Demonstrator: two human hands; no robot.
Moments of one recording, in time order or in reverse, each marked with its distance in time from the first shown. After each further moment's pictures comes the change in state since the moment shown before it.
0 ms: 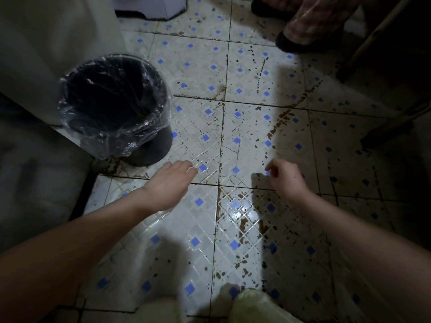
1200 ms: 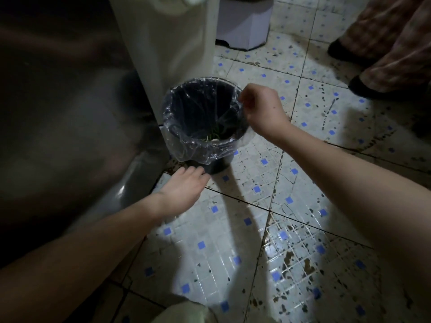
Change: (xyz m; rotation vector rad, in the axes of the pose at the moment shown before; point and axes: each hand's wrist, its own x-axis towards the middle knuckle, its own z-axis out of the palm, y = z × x) left_hand -0.079 -0.072 -0.002 -0.031 0.047 -0.232; right_hand 0.090 -0.283 -0.015 0.082 0.185 -0.627
